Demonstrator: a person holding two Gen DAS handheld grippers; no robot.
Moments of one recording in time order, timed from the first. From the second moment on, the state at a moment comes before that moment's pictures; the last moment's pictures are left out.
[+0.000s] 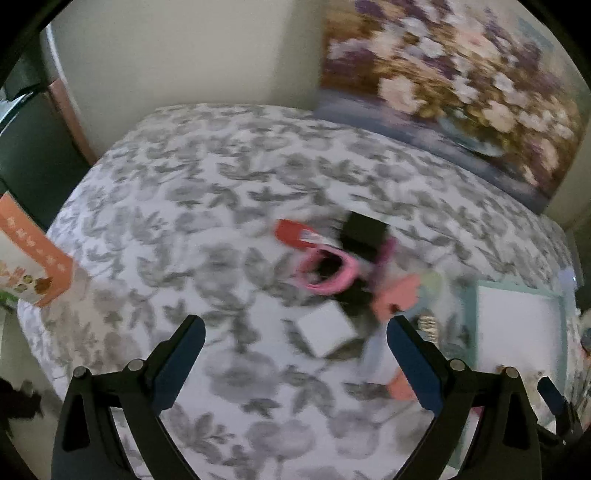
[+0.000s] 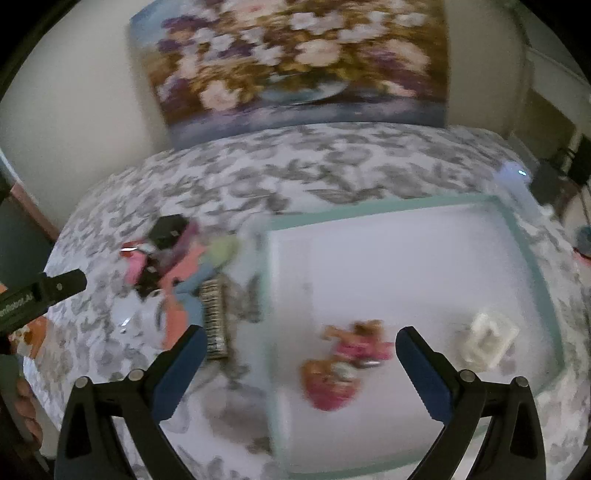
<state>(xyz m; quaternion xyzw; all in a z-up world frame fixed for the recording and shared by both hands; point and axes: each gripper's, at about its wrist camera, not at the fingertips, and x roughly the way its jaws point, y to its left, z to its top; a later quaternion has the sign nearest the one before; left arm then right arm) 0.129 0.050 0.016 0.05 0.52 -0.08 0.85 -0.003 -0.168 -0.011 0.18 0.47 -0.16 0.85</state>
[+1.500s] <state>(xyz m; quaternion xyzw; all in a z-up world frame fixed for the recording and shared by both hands) 0.167 0.023 -0.088 -0.02 0.62 -0.14 0.77 0.057 -0.091 -0.055 0.12 0.51 -0.08 0.84</state>
